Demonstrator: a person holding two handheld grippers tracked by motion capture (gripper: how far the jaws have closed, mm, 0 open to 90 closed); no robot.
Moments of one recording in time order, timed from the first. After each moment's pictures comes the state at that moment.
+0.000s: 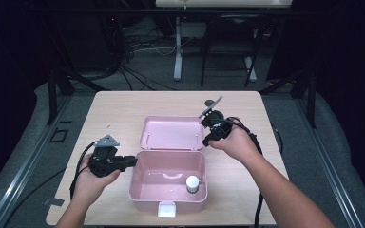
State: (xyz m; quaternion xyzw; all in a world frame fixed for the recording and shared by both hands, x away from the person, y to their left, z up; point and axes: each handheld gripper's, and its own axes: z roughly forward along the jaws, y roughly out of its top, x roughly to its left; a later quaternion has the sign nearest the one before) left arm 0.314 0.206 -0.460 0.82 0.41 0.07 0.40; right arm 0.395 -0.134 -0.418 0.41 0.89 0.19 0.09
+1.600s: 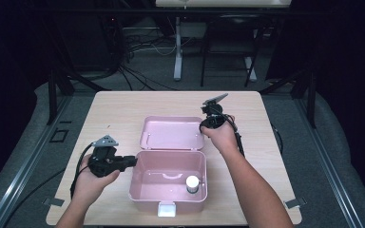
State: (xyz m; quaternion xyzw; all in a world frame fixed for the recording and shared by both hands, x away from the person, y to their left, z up) left arm 0.315 0.208 -0.463 0.81 0.41 0.07 0.41; right arm 0.456 -0.131 -0.467 0.59 0.76 0.26 0.08
